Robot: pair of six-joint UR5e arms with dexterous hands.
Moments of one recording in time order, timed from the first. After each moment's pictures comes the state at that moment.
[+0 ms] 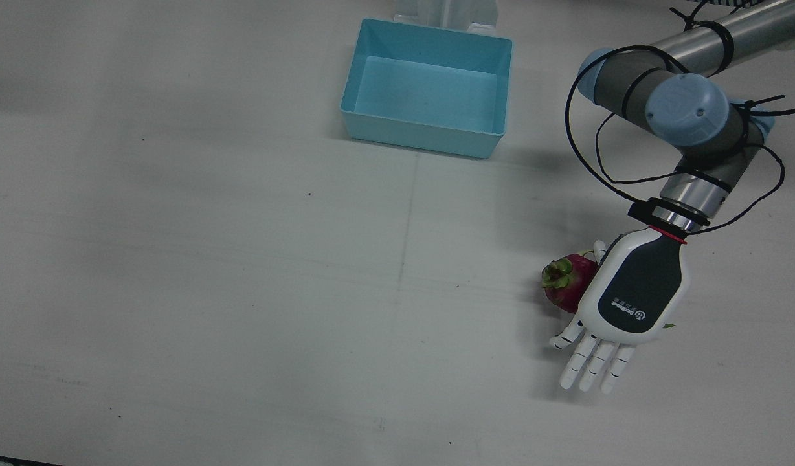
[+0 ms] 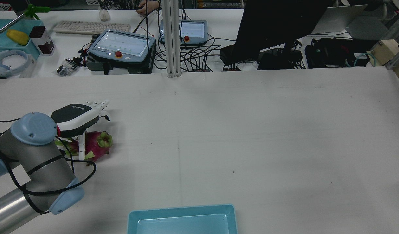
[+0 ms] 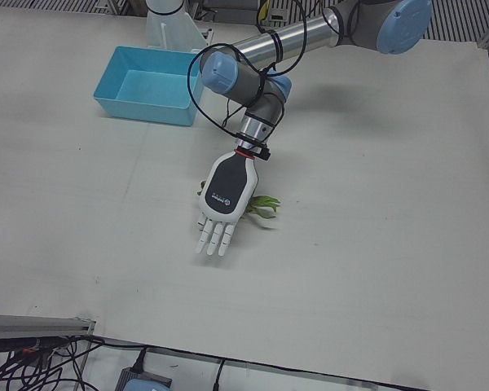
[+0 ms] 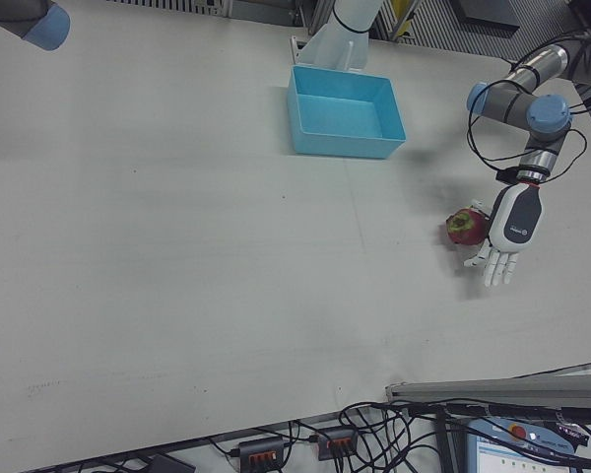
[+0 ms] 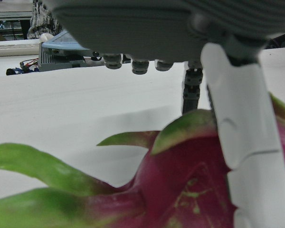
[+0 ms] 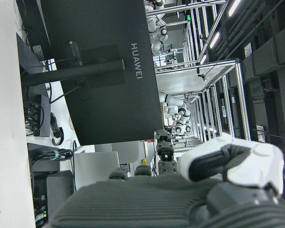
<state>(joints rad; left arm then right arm) -0.75 -2.12 -1.64 0.80 1.38 1.56 1.46 -1.64 1.69 -3.22 -1.55 0.16</state>
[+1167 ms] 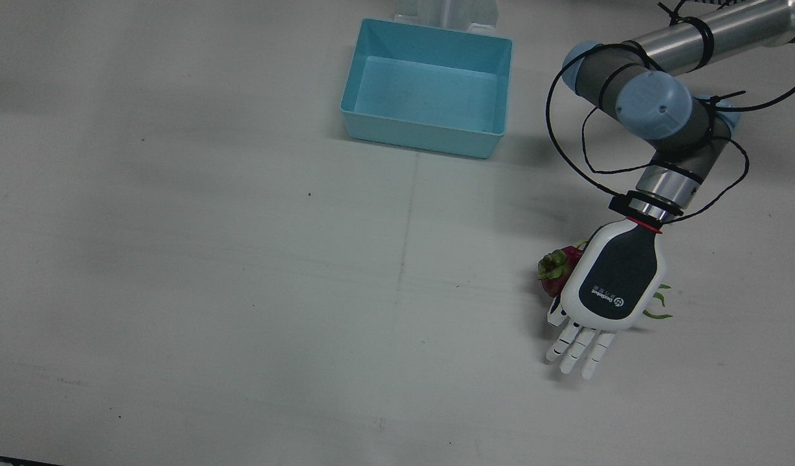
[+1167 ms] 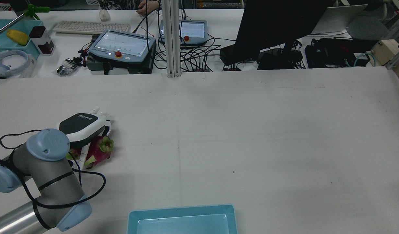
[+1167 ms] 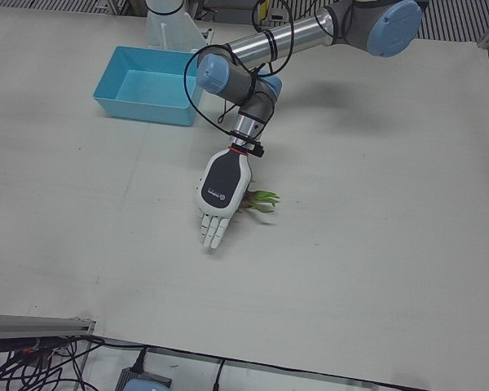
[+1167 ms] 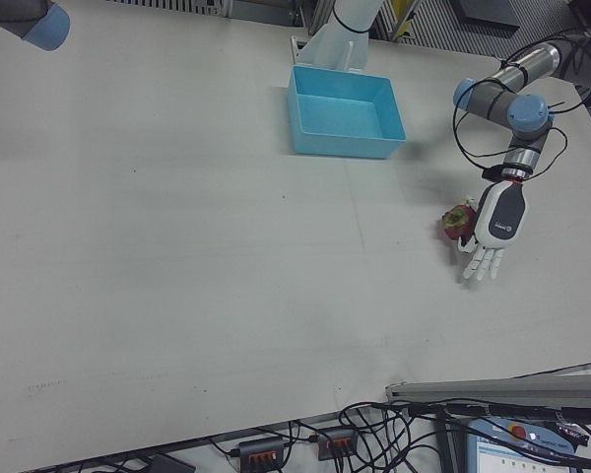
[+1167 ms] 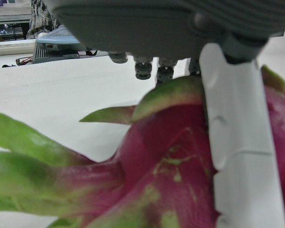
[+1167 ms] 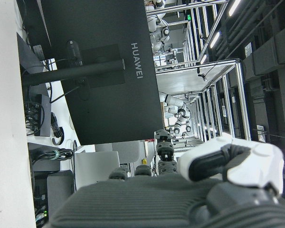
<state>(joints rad) -0.67 -2.12 -1.63 0.80 1.29 1.57 1.46 -1.64 1.69 -3.22 -1.55 0.16</state>
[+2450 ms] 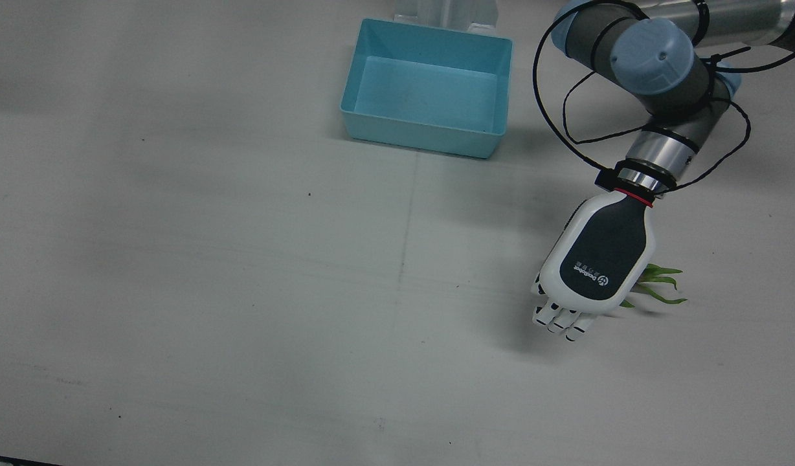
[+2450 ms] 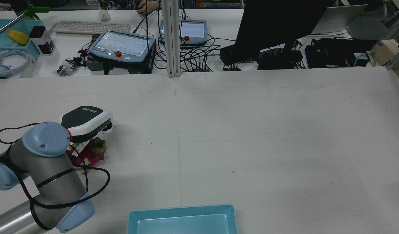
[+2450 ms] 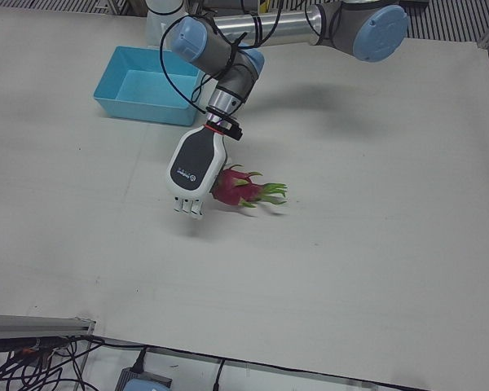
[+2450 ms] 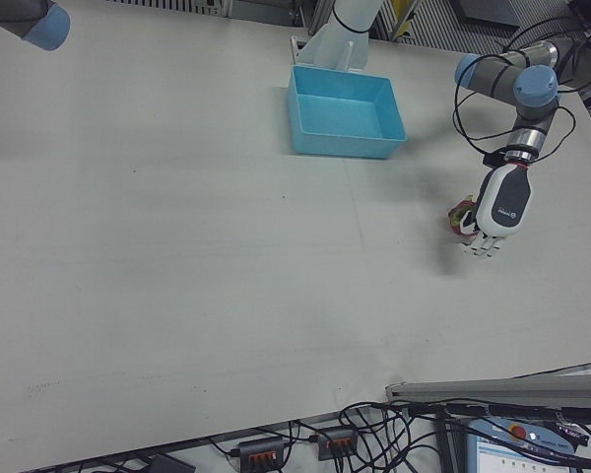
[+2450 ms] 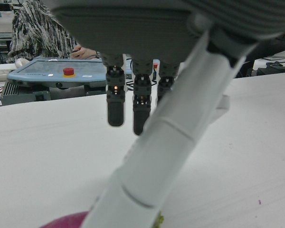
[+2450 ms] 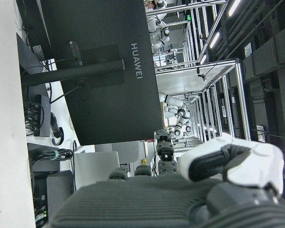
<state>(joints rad) -0.68 -2.21 -1.75 0.92 1.29 1.58 1.46 -1.64 1.69 -3.22 -1.55 0.16</state>
